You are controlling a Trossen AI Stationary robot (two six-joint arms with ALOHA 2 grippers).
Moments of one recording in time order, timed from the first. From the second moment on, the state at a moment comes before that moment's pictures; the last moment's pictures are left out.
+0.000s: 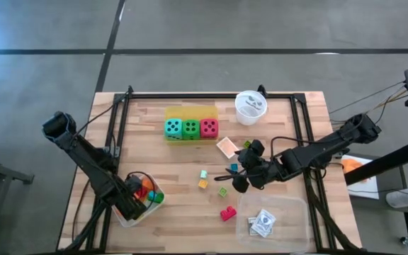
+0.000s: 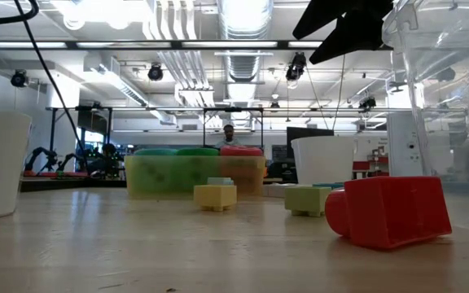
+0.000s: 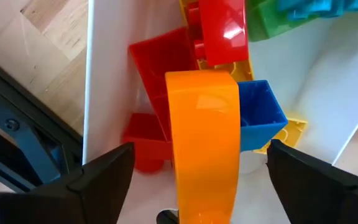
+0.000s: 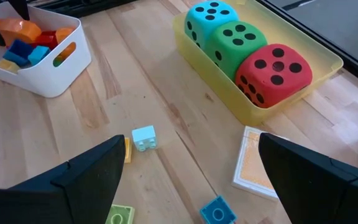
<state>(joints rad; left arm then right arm) -0.82 1.37 0.86 -1.03 0.11 -1.71 0.41 1.41 1.06 -0.49 0.67 0.70</state>
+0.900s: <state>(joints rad) -0.62 1.37 1.12 -1.28 -0.11 -1.54 0.41 1.41 1.06 -0.50 0.64 0.76</state>
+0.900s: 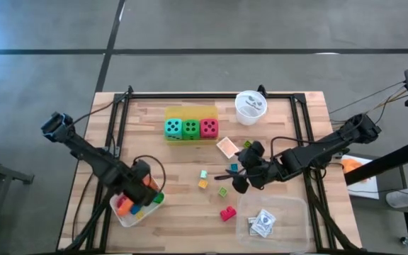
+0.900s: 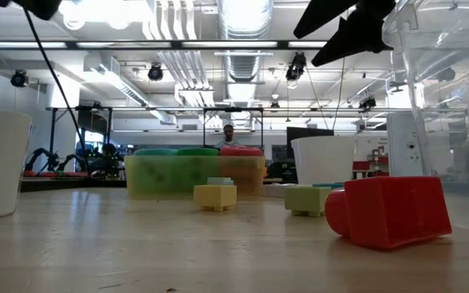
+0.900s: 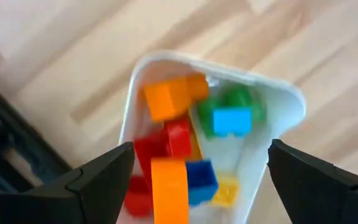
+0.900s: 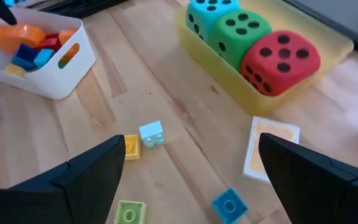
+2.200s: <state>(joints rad) -0.61 1.36 1.09 -1.29 -0.40 -1.15 -0.07 1.86 1.45 -1.03 0.17 0.78</state>
